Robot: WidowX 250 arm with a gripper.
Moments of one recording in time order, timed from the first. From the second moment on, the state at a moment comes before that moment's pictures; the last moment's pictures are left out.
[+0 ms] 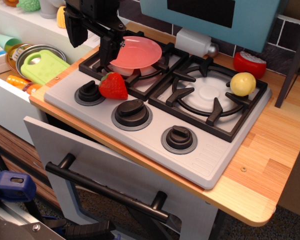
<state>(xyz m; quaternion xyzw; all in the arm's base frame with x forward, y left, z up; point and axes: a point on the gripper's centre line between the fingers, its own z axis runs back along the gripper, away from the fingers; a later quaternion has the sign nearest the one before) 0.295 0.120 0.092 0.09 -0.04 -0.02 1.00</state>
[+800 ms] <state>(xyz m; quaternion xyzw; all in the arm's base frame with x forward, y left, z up) 0.330 0.044 0.112 0.13 -0.05 -0.04 0.99</state>
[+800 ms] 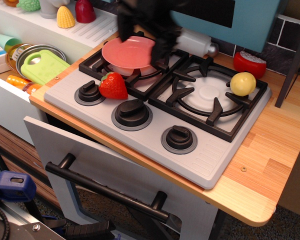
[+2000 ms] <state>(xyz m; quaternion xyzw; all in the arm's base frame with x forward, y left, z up) 0.361 -0.074 0.037 0.05 -0.08 -0.04 0.99</state>
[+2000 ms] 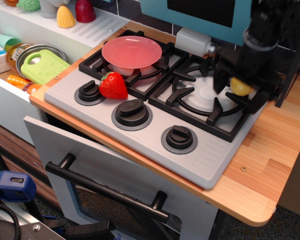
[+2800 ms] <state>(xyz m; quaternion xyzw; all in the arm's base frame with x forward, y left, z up) 0.374 -0.062 0.061 0.05 -0.10 -0.06 0.99</state>
